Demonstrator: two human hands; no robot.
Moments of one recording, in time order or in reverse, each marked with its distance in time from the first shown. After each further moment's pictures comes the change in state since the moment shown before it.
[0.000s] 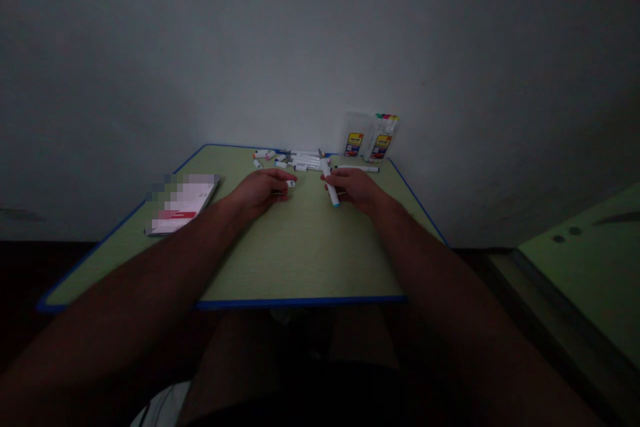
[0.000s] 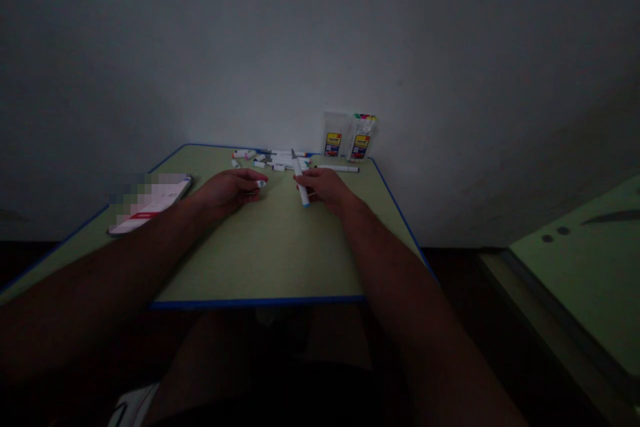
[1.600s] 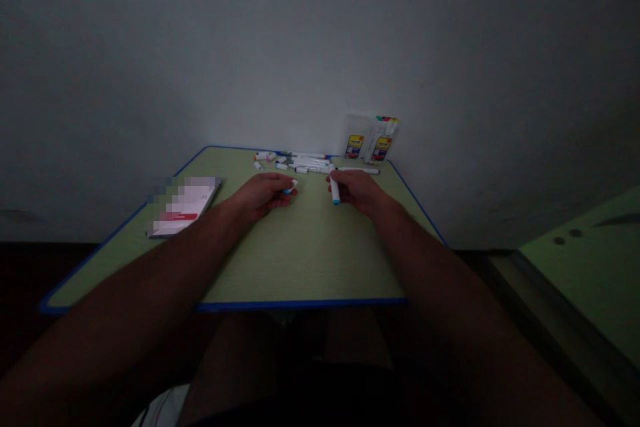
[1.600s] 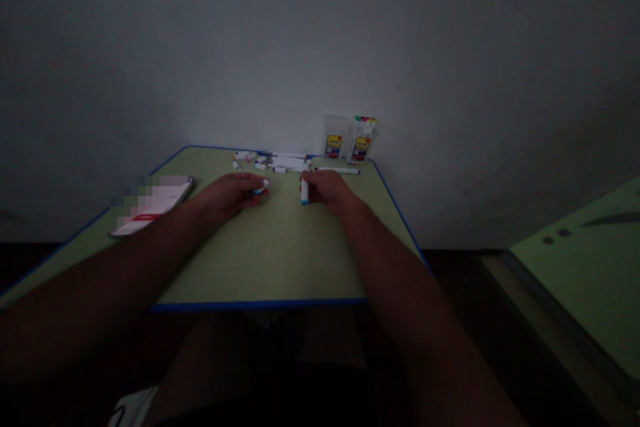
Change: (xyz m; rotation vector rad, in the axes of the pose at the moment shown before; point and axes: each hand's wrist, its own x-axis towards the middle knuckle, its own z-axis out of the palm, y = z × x) left_hand 0.002 -0.002 -0.002 0.012 -0.027 -0.054; right_hand 0.008 0.004 -0.005 0.092 0.044 0.056
